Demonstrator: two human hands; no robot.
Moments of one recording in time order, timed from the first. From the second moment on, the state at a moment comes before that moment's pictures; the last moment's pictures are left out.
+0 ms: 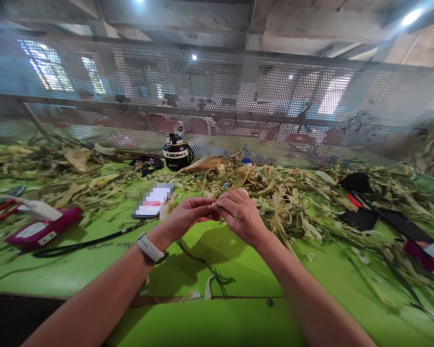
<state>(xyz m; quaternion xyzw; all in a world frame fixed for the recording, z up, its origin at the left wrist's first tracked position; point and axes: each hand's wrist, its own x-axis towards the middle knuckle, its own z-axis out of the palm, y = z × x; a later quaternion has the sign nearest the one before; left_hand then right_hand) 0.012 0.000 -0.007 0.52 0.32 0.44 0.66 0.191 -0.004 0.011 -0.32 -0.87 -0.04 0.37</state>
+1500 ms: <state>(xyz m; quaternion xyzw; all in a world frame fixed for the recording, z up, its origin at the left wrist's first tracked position) 0.044 -0.022 -0.004 0.25 0.19 0.59 0.74 0.188 -0.012 0.002 -0.24 -0.85 -0.19 0.44</state>
